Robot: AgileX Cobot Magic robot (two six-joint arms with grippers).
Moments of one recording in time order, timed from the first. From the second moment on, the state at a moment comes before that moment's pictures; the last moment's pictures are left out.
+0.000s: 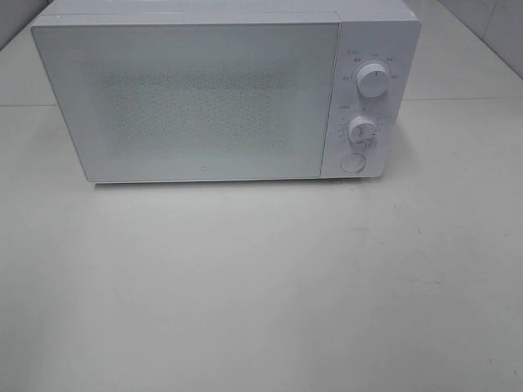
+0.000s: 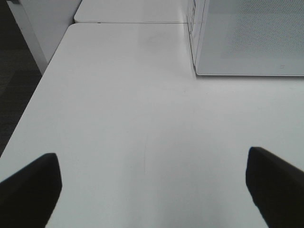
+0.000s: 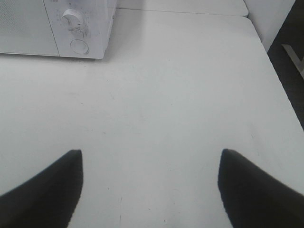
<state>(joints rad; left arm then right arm) 0.07 0.00 -0.50 -0.05 1.04 0.05 0.05 0.00 -0.51 -0.07 1.04 0.01</state>
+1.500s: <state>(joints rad) 0.07 0.00 -0.50 -0.05 1.04 0.05 0.05 0.09 -0.54 -0.07 0.93 0.03</state>
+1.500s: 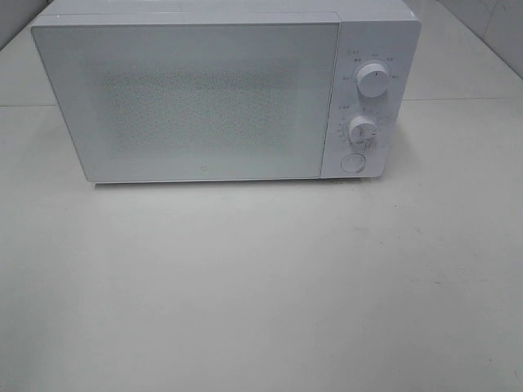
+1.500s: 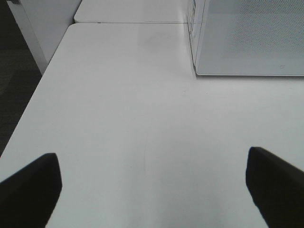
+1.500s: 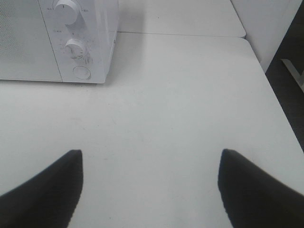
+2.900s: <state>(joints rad) 0.07 0.00 -0.50 -0.05 1.04 0.05 0.05 0.68 -0.54 -0.07 0.39 0.03</state>
